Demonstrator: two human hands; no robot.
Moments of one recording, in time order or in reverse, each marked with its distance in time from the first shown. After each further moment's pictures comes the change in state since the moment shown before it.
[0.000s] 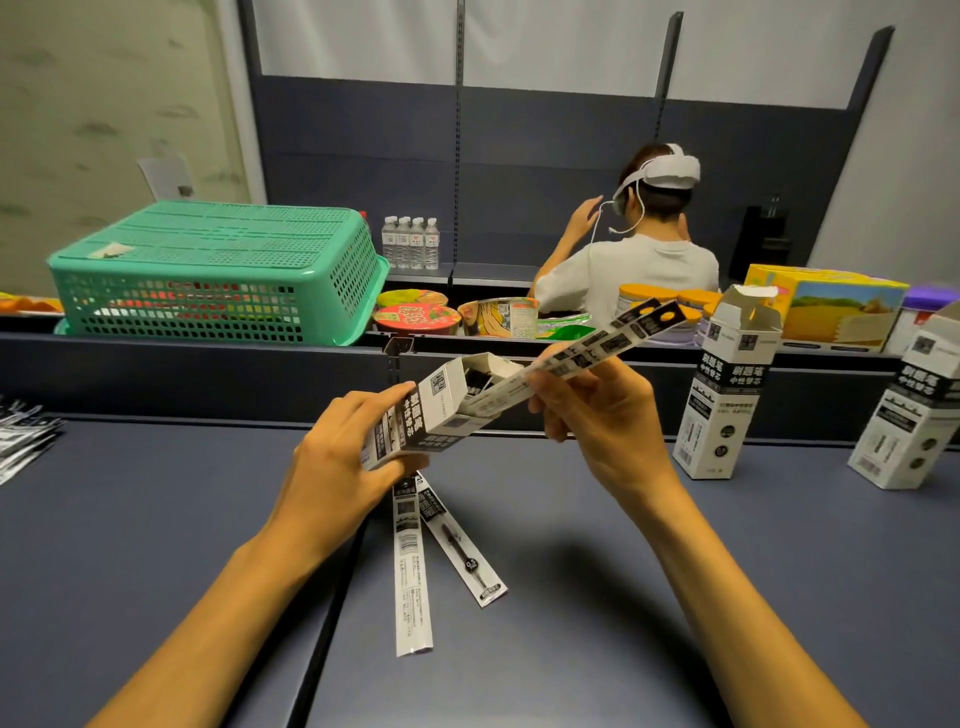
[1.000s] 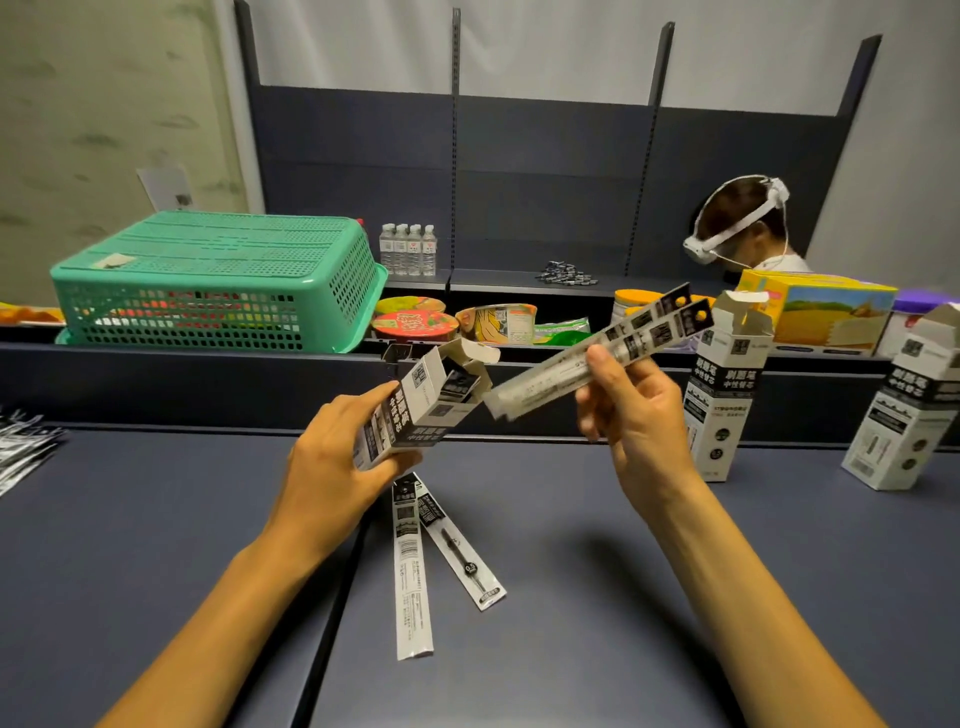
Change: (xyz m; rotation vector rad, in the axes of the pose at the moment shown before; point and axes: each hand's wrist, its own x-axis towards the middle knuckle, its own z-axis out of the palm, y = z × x) left_hand 0.003 0.002 -0.004 -0.062 0.045 -0.046; right_hand 0.002 -0.004 -0.019 0.216 0.281 0.276
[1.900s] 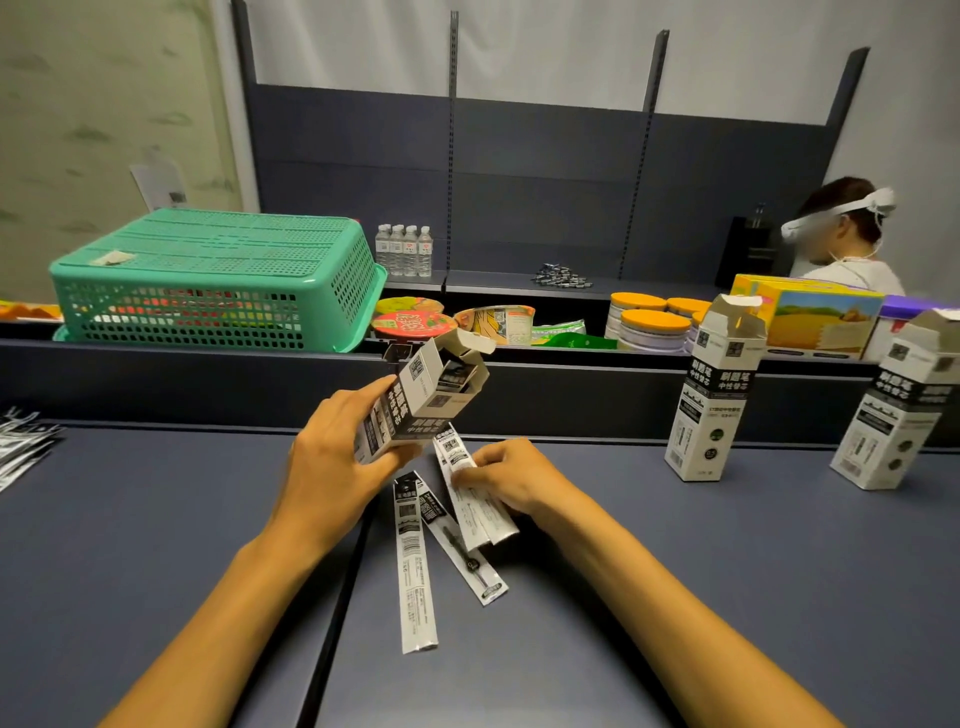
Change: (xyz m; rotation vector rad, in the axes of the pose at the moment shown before) left_hand 0.002 0.000 -0.001 0.014 0.036 0.002; right_hand 0.003 0.077 0.046 -0.830 -0.347 0.537
